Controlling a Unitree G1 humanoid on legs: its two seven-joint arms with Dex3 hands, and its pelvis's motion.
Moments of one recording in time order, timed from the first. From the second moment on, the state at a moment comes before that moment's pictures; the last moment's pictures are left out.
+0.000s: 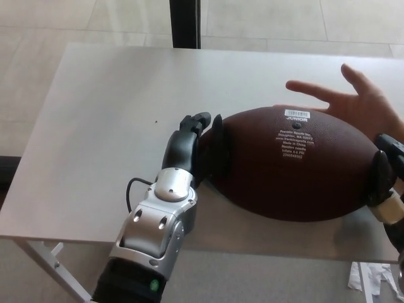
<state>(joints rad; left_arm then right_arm) -0.43 -0.11 -0.19 0.30 -0.05 0.56 0.21 0.01 -0.06 -0.18 -0.16 0.26 0.41 -0.10</state>
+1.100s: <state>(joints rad) -0.43 -0.17 -0.07 0.39 -0.07 0.38 0.24 -0.18 0.05 -0.29 -0.04 0.33 0.48 -0.16</state>
